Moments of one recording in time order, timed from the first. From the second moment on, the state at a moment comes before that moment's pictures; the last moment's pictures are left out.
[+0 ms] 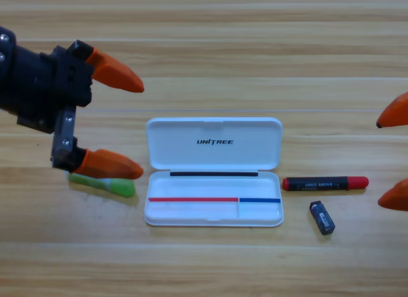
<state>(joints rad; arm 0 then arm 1) -0.78 1.34 -1.02 0.43 -0.26 0.68 0.81 1.29 -1.13 0.70 0.33 -0.38</state>
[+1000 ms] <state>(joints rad) -0.73 1.36 -1.19 0.61 0.00 1.01 0.81 1.48 -1.16 0.72 -0.15 0.02</state>
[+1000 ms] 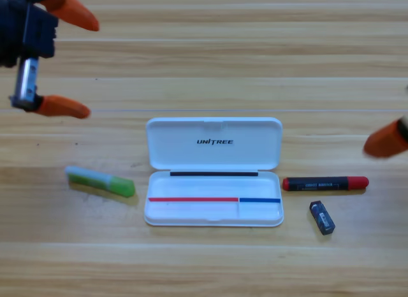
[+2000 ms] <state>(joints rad) -0.48 1.92 -1.36 0.88 -0.02 1.26 0.81 2.00 -1.29 0.73 -0.06 0.38</state>
